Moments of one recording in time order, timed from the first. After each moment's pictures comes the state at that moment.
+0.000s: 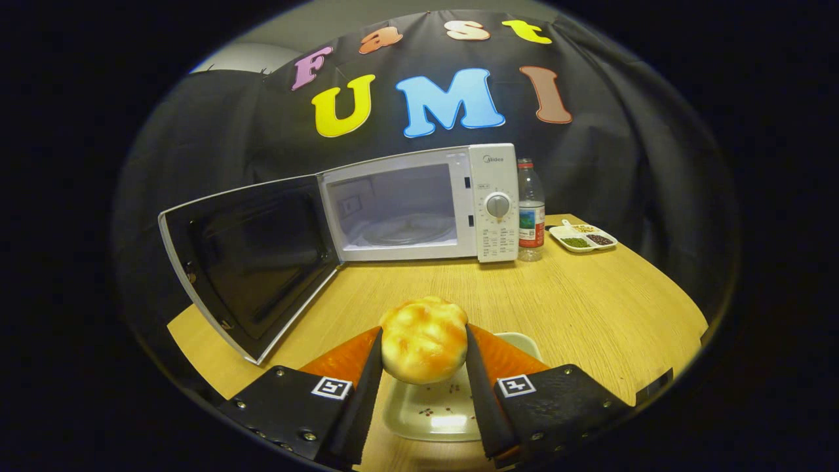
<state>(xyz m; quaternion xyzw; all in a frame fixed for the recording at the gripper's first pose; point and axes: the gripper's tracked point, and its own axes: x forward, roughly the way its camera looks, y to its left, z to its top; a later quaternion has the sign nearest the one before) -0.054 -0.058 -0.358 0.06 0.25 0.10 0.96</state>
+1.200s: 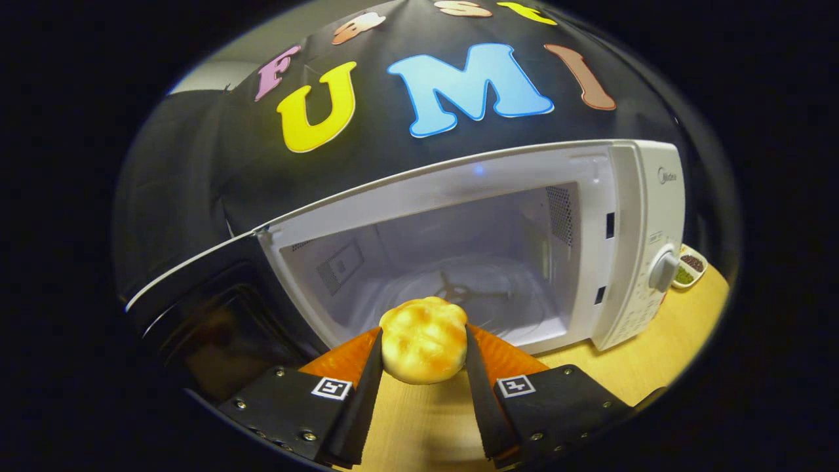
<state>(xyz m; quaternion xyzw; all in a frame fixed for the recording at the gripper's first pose) 0.212 0.053 -0.366 0.14 0.22 0.07 0.96</state>
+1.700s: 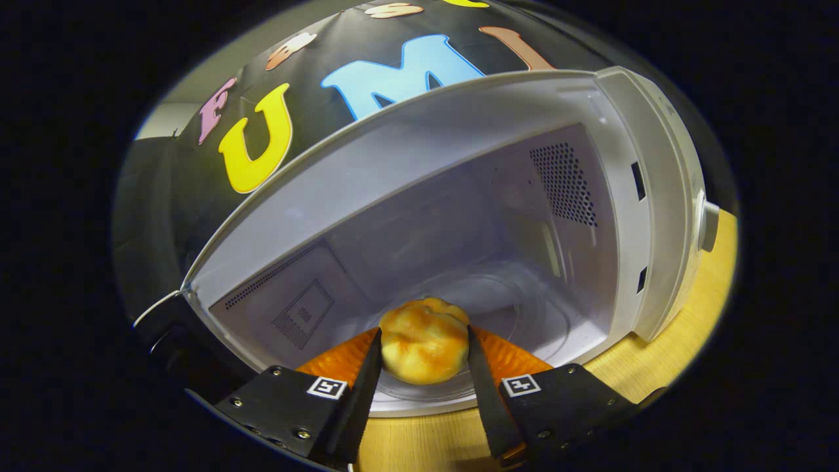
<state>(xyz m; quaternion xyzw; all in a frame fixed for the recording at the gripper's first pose) 0.281 0.046 -0.396 0.25 0.20 -0.01 0.95</state>
